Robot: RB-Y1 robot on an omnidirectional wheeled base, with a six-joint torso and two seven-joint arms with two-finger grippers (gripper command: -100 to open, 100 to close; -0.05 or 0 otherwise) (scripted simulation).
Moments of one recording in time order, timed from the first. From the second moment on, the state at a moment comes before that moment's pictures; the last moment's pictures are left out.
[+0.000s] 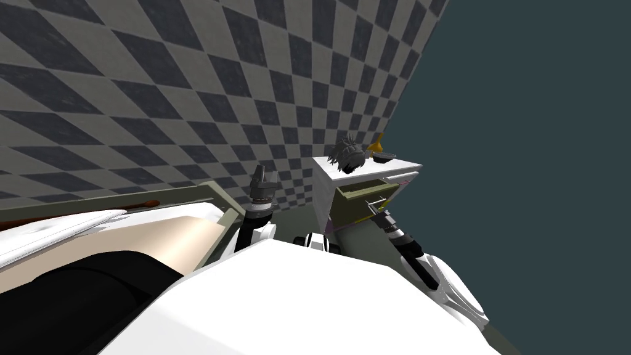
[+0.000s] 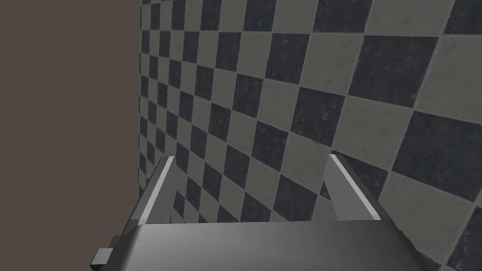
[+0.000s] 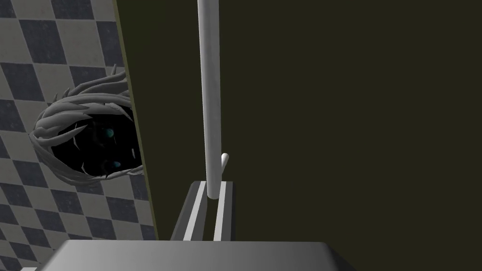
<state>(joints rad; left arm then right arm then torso) 0.53 0.01 -0.02 -2.39 -0.10 -0.56 0.05 0.26 -0.36 -0.38 -1.53 0.83 -0.95 1.85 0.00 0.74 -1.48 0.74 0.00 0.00</state>
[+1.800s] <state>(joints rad) 0.53 0.01 -0.02 -2.39 -0.10 -0.56 0.05 0.23 -0.50 -0.41 -1.57 0.81 -0.91 1.70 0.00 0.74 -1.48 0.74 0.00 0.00</state>
